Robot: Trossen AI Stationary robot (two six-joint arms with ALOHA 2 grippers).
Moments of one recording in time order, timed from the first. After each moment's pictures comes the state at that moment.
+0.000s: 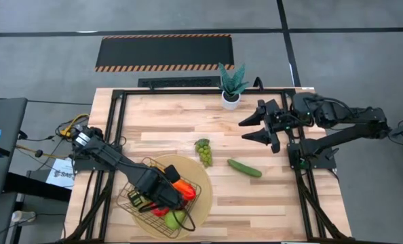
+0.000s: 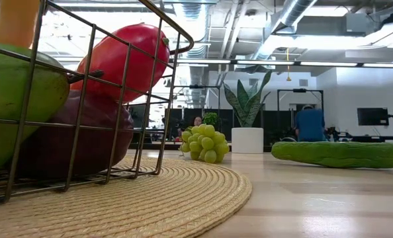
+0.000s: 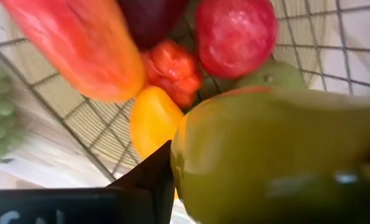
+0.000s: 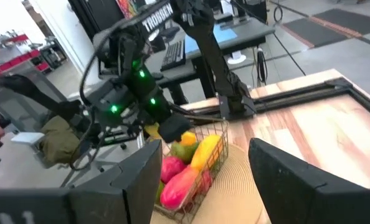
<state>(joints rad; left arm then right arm) -0.55 1.83 1.76 -1.57 -0.02 0.42 0.04 0.97 1.18 -0.36 -0.10 0.31</state>
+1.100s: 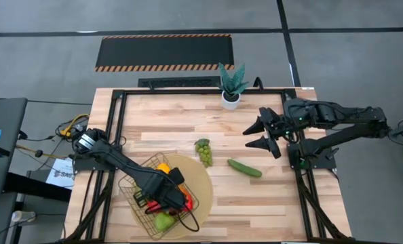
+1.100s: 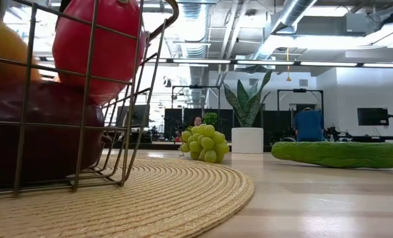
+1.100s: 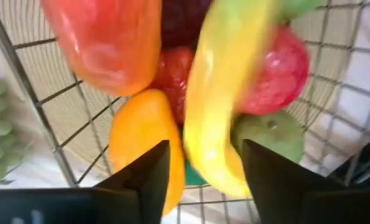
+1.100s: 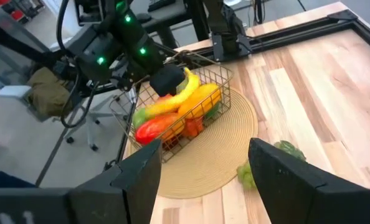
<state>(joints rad) -0.54 1.87 1.69 -1.47 -0.04 0.45 0.06 0.97 1.18 -0.60 -0.12 0.31</state>
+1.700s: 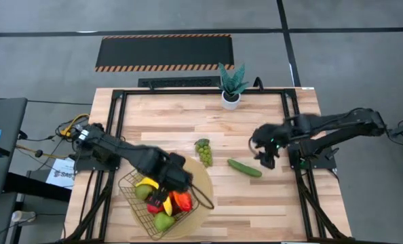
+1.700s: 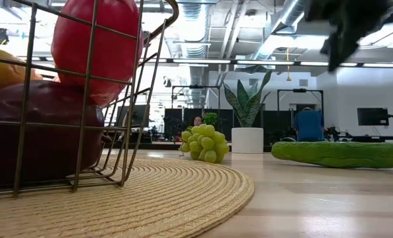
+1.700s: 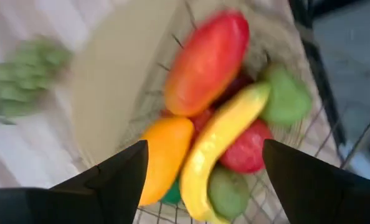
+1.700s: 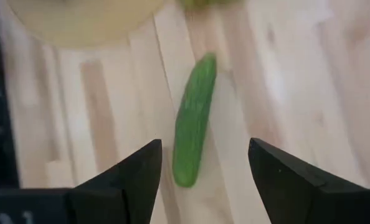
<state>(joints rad) -0.42 1.84 1.94 -1.49 0.07 0.01 0.09 1.05 0.96 -0.93 -0.05 0.39</state>
